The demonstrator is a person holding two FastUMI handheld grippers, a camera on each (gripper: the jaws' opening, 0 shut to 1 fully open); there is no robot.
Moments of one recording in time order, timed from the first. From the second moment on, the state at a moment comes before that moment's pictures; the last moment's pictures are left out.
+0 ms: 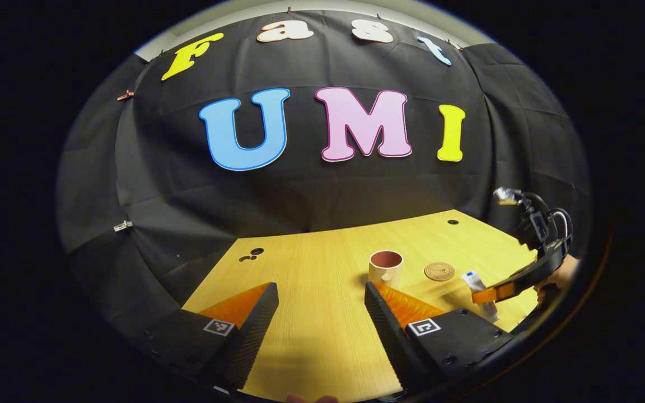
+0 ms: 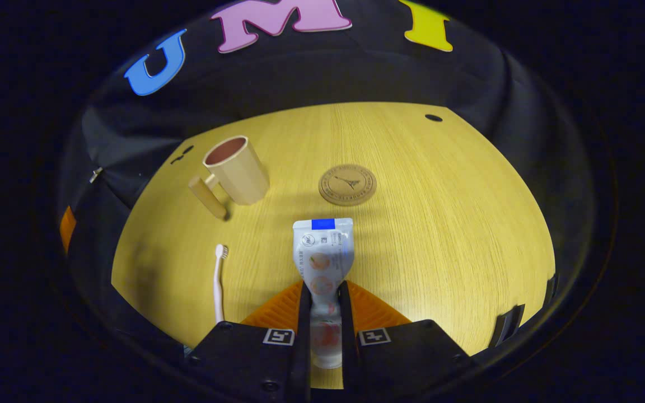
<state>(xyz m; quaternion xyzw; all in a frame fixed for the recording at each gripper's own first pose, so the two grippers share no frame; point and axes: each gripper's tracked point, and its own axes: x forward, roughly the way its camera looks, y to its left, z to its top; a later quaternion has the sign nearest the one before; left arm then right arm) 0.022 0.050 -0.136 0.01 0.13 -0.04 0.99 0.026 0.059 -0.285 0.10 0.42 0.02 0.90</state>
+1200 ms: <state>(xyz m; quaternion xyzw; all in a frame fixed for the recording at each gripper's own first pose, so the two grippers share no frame) 0.017 -0.043 -0.239 -0.02 0.26 -0.08 0.96 0.261 0.197 -0.198 0.14 0.21 0.21 0.94</state>
